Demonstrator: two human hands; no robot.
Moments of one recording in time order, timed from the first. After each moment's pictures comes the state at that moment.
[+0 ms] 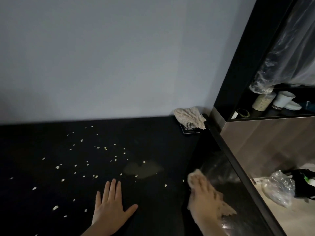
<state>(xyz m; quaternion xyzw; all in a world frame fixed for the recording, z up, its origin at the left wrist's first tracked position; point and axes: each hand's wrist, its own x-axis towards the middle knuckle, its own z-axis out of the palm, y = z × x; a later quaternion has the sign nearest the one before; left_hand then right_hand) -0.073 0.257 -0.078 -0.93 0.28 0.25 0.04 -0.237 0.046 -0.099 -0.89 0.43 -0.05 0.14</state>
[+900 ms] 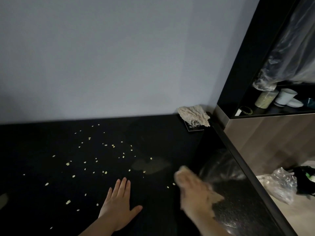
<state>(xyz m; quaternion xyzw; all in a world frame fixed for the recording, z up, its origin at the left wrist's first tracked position) -0.070 0.276 -0.080 -0.90 0.35 0.25 0.07 -0.215 0.083 -0.096 -0.93 0.29 -0.13 0.17</state>
